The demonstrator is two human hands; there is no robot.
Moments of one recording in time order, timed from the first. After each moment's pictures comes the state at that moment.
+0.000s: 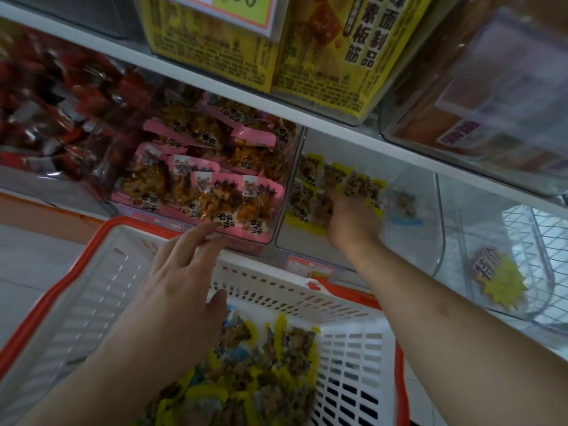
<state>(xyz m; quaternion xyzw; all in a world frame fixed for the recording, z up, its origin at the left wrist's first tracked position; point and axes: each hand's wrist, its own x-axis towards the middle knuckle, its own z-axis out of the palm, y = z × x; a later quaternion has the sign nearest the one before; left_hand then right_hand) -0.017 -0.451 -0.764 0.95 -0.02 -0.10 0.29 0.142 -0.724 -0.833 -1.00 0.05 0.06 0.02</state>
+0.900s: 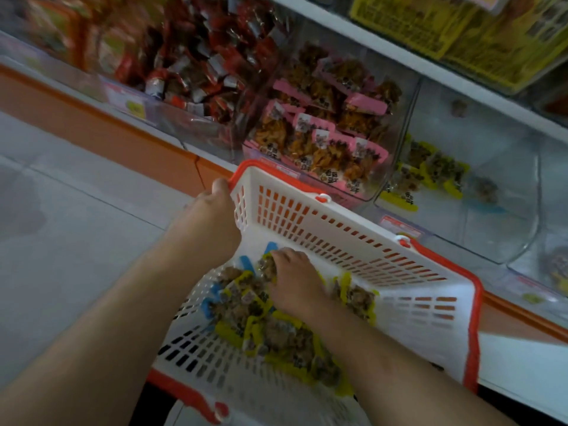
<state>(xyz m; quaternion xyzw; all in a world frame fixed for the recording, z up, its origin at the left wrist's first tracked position) -0.037 -0.354 -0.749 0.92 0.21 -0.21 0.28 -0.045 -0.536 -0.887 -0.92 -0.17 0.35 0.08</state>
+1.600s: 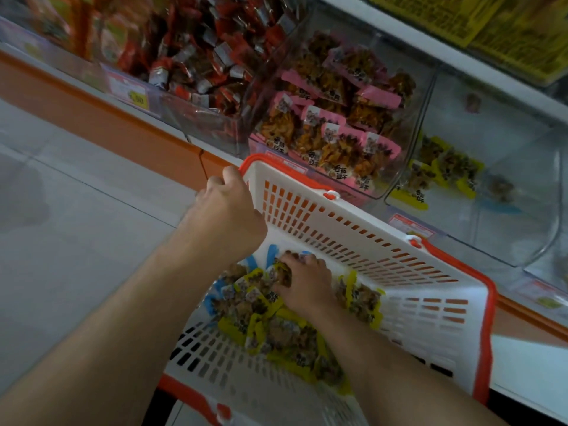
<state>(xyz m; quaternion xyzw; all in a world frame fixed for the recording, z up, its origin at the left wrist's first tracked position) -0.031 -0.365 -0.741 0.91 0.23 -0.17 0.30 -0.049 -0.546 -0.914 -0.94 -0.09 0.33 0.09</state>
